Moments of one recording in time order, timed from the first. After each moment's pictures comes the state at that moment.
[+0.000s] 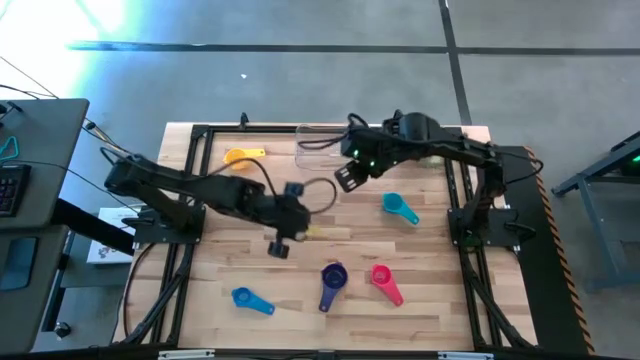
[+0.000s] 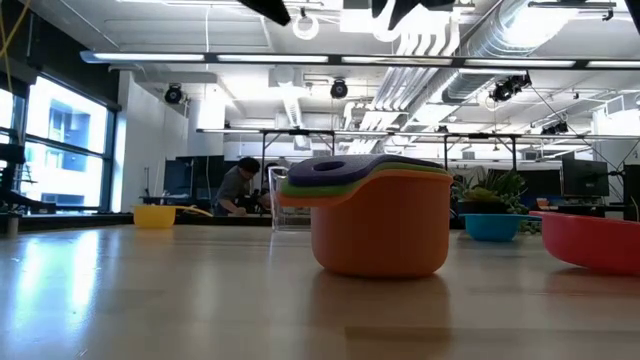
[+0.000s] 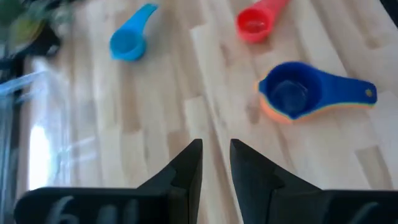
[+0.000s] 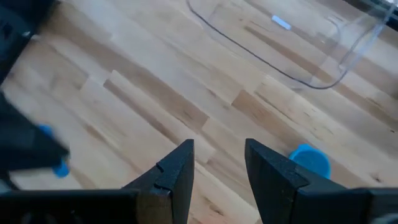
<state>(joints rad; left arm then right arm) -0.21 1.52 1.43 -0.80 -0.20 0.14 -0.08 1.83 2.23 -1.56 0.13 0.82</state>
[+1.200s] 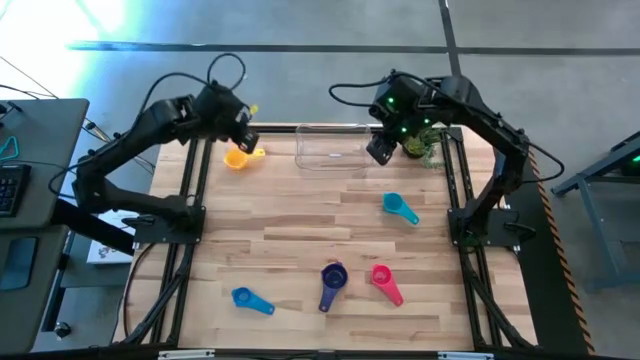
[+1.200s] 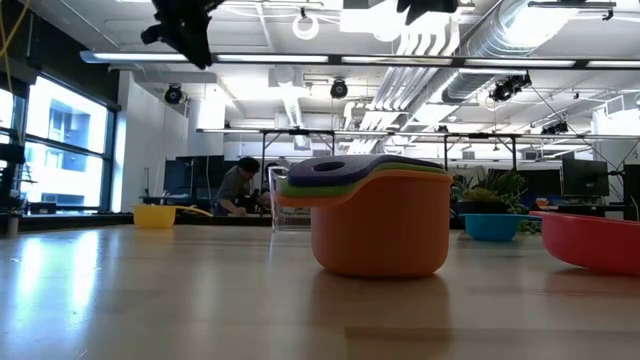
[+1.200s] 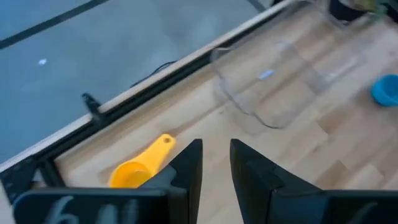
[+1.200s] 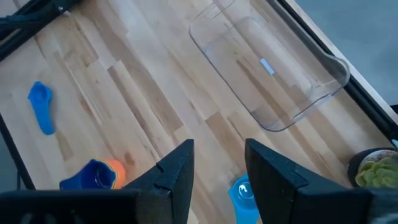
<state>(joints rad) 0.57 1.20 1.43 -1.12 -0.22 -0.33 -0.34 1.70 2.23 -1.57 -0.05 0.31</state>
